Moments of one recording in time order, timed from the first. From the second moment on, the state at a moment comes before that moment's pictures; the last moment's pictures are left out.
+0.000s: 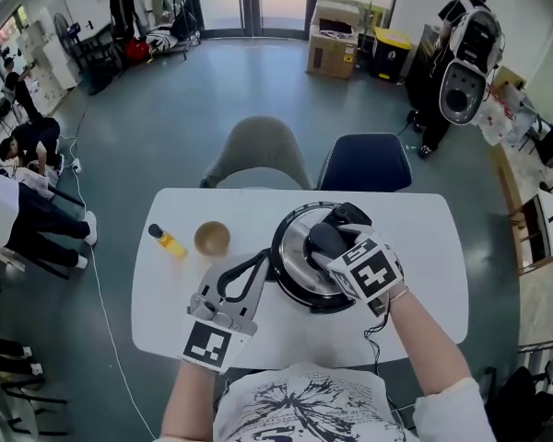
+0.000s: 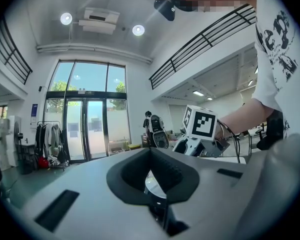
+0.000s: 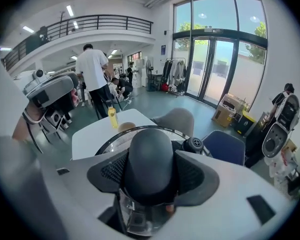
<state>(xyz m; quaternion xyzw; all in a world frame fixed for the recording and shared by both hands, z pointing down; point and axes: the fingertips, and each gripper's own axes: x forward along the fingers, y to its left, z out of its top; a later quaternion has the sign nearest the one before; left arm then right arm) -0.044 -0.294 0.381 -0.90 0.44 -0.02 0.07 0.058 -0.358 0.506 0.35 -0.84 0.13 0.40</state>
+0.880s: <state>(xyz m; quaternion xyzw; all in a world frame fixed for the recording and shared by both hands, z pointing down) -0.025 -0.285 0.369 -0.89 0.45 -0.03 0.08 0.076 -0.356 0.444 0.41 -0.88 0.04 0.25</state>
